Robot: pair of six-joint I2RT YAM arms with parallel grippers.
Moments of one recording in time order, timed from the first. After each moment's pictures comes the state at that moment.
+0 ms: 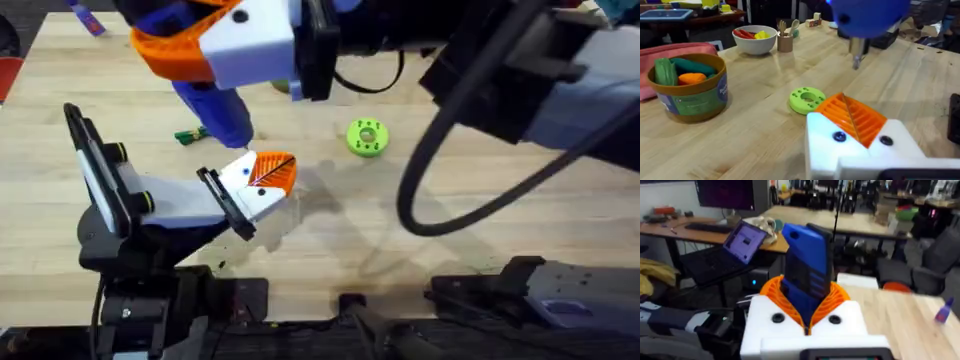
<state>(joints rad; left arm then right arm) 0.05 0.00 0.01 -0.10 0.98 0.01 0.76 1.44 1.15 0.45 -0.96 0.04</state>
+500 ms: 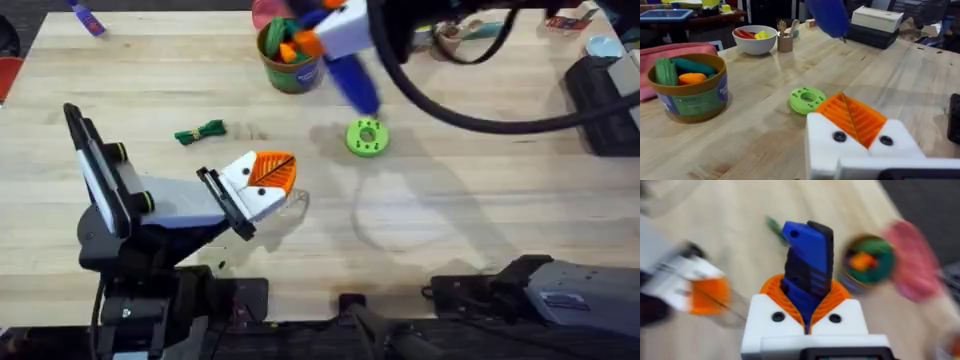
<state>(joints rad) 0.05 0.00 0.01 -0.10 0.98 0.01 0.54 1.43 1.46 -0.68 -0.51 -0.45</state>
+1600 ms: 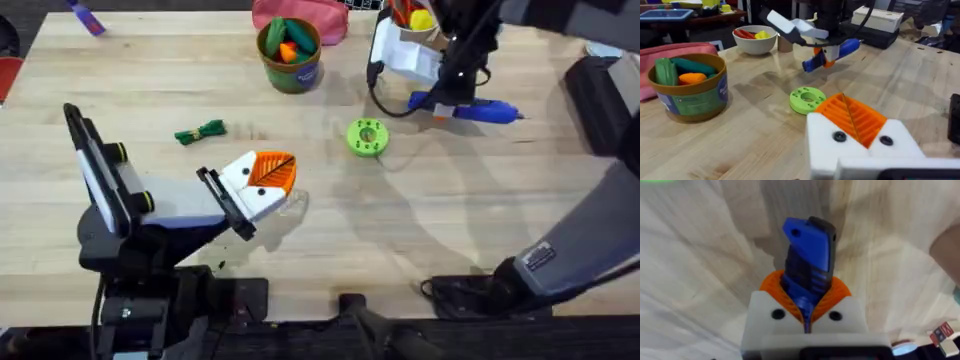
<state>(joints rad) 0.05 0.00 0.01 -0.10 0.98 0.01 0.18 1.94 1.47 -1.03 0.27 -1.14</state>
